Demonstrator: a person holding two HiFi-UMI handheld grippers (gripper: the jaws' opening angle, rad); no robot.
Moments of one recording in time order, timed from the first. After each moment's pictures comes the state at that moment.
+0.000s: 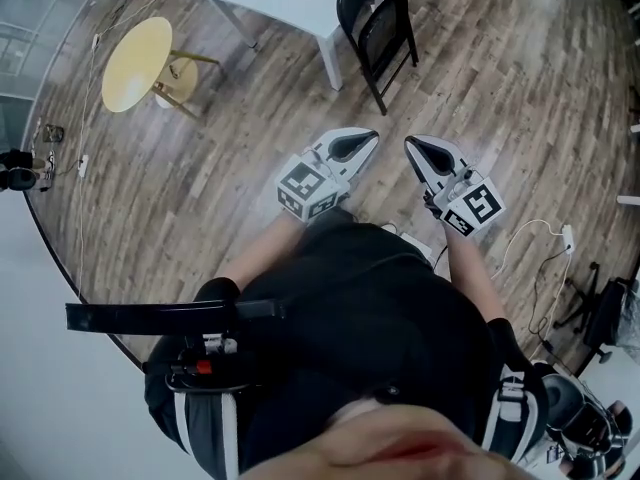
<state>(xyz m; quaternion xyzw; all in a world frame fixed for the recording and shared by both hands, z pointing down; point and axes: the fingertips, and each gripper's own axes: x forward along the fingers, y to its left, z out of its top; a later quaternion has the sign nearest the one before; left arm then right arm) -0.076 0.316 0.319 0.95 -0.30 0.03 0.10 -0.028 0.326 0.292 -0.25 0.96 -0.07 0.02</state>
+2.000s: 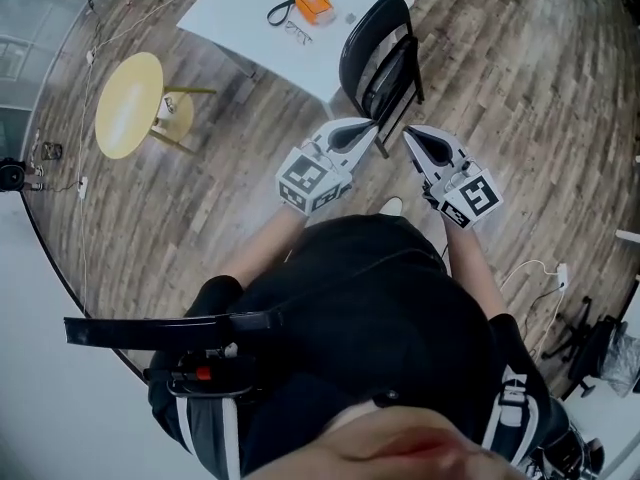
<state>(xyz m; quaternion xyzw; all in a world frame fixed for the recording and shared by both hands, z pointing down) -0.101 0.030 0.321 0.94 -0.32 0.04 0.08 -0.056 0.042 0.297 -0.25 0.97 -0.04 0.02</state>
